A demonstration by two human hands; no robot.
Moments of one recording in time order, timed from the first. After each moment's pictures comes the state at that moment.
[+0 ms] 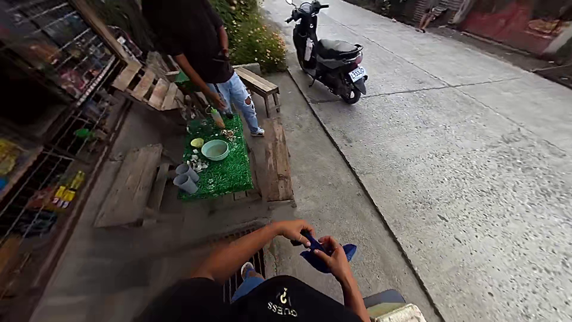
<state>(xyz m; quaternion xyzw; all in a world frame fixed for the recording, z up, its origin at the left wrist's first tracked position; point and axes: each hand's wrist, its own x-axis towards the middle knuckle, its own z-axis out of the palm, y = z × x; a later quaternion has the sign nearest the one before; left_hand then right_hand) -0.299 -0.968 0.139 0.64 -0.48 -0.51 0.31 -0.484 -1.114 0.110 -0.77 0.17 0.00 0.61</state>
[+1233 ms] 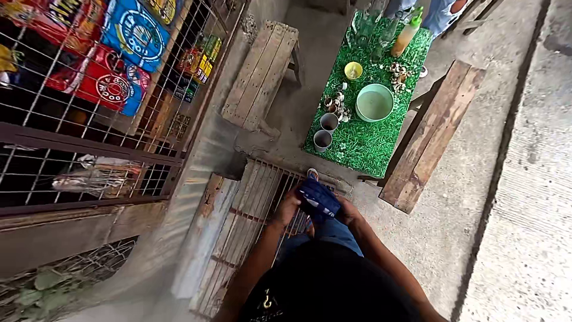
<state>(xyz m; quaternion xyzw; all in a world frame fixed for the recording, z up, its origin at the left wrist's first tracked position) -0.112 -0.508 0.049 0.56 0.20 -0.10 0.80 -0.043 -0.702 0.018 -0.44 0.20 0.47 0.74</state>
